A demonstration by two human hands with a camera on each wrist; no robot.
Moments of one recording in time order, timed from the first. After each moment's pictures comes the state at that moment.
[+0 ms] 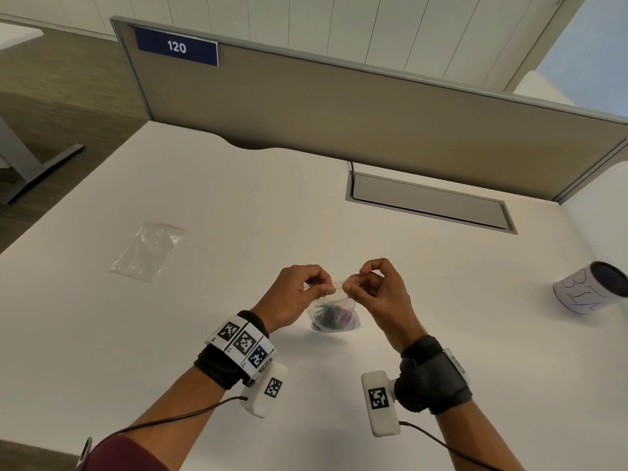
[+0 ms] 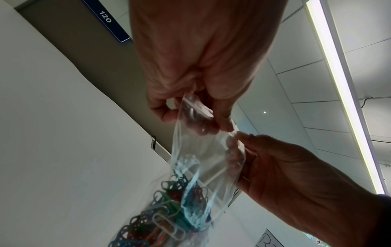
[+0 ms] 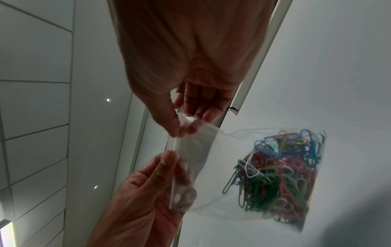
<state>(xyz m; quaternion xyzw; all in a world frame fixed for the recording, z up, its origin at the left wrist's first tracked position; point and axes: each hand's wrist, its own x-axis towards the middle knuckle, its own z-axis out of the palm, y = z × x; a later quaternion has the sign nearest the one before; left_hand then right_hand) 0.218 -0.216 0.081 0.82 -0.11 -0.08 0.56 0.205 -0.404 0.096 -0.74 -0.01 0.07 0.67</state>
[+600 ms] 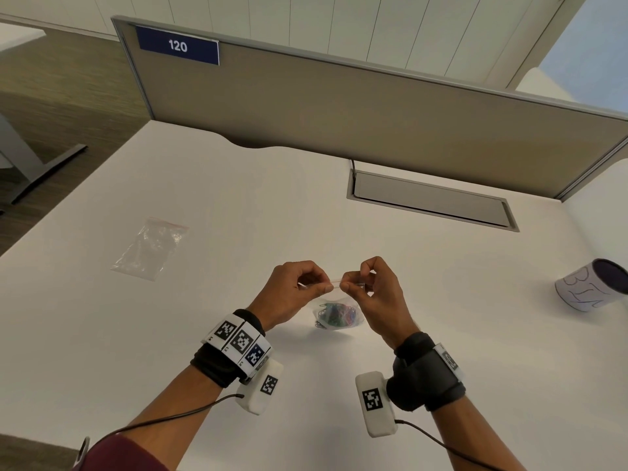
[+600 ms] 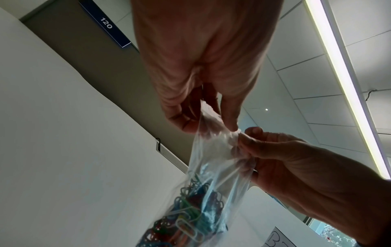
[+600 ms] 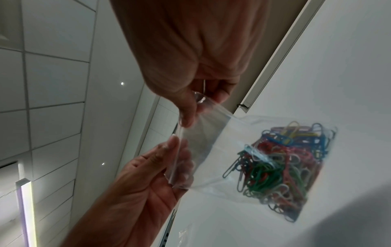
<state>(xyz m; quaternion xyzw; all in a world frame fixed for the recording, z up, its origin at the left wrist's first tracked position) 0.213 -0.209 0.082 0.82 -0.09 -0.07 0.57 0.204 -0.394 0.091 -0.82 -0.04 0.02 0.57</state>
